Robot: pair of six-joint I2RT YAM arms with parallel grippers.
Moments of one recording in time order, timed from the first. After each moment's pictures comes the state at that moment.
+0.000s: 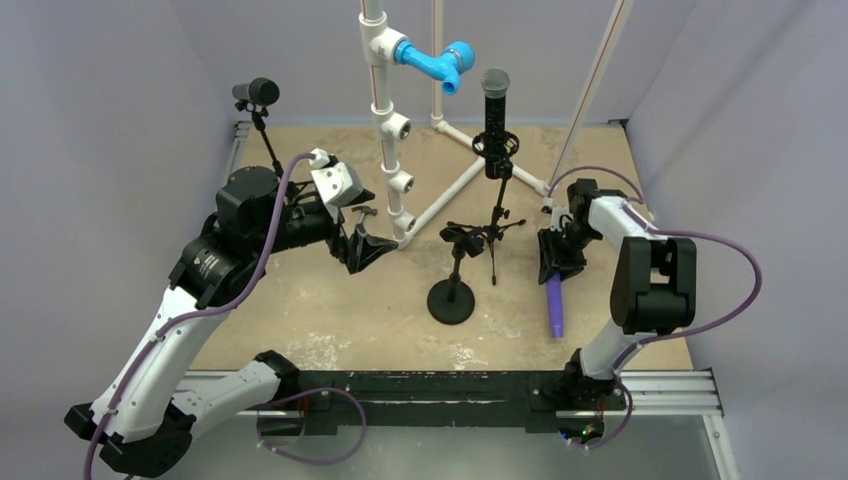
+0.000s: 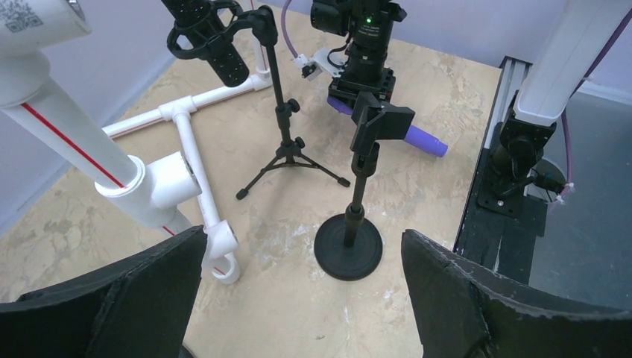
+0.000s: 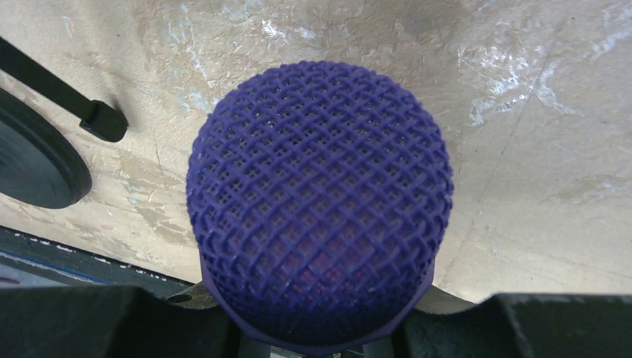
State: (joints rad) left arm -0.58 0.95 1.33 -0.61 0.52 0.15; right arm -0.04 1.67 1.09 -0.97 -0.23 -0.12
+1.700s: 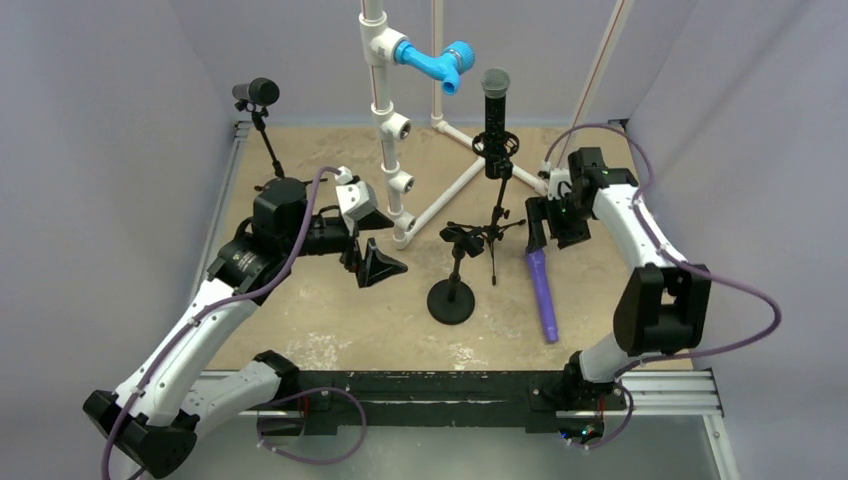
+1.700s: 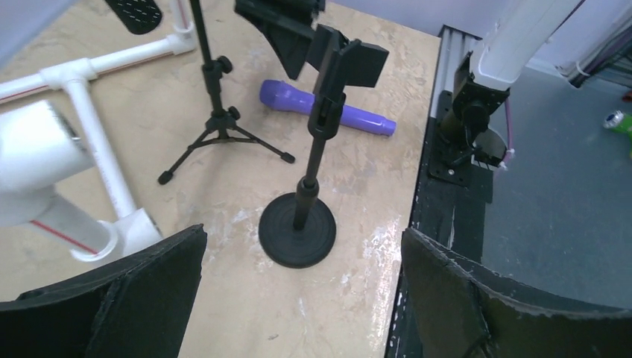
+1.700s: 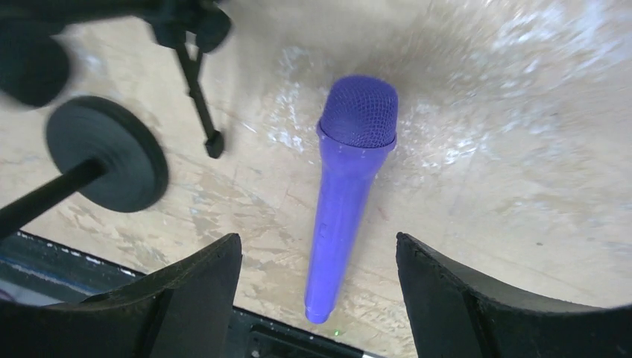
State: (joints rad) left arm -0.51 0.94 1.09 -0.46 0.73 0.09; right arm 0.04 1.61 1.27 -1.03 -0.23 -0.12
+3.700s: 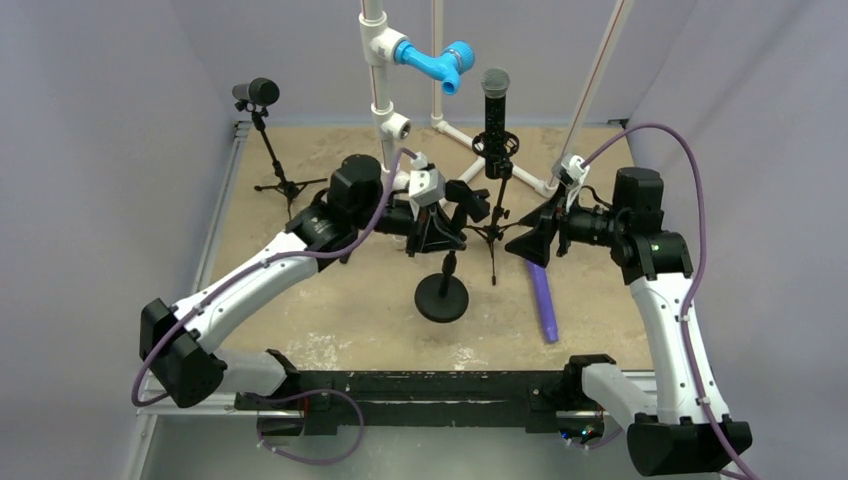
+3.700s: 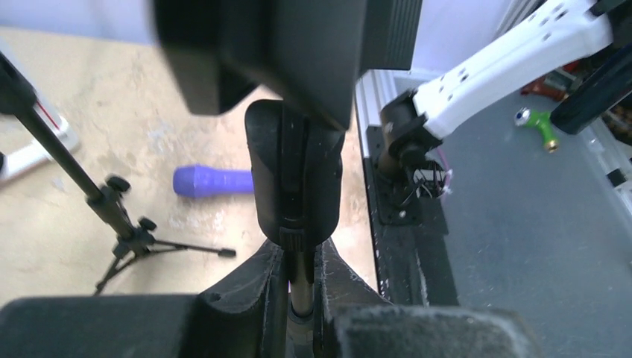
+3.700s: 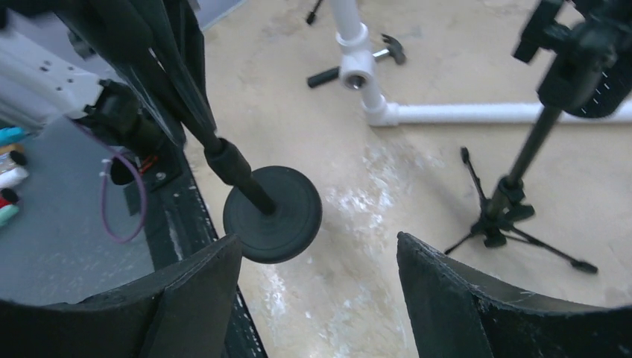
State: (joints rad) left arm -0.74 1.34 1.12 0.00 0.87 0.00; right arm 0.04 0.97 1.15 -0.80 -0.94 -0.24
